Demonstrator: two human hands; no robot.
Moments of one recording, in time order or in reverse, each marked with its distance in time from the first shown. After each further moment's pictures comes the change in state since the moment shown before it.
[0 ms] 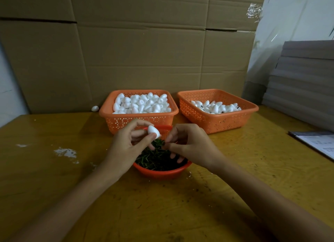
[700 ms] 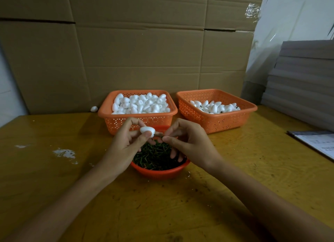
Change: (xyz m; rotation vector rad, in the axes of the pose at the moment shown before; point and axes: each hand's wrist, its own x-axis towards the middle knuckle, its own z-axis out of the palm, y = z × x) left_hand 0.003 -0.008 -0.006 -0.076 -0.059 -0.030; right_hand 0.000 0.007 0.003 0.150 0.052 -0.142
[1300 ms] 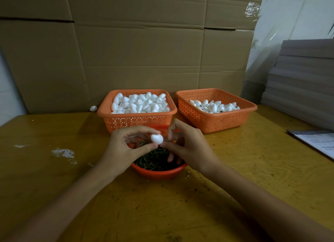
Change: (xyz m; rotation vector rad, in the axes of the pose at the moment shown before) left_hand -0.002 0.003 0.000 0.107 -0.013 0.165; right_hand -0.005 0.005 0.005 -0.197 0.002 -0.094
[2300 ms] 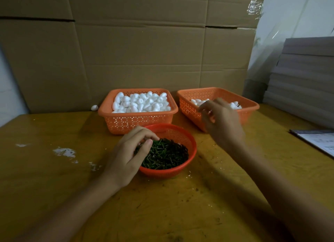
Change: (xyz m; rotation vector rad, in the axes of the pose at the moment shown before) left_hand -0.013 -0.002 0.011 0.308 -0.003 0.076; right_hand 0.018 0.022 -0.068 -0.704 0.340 0.046
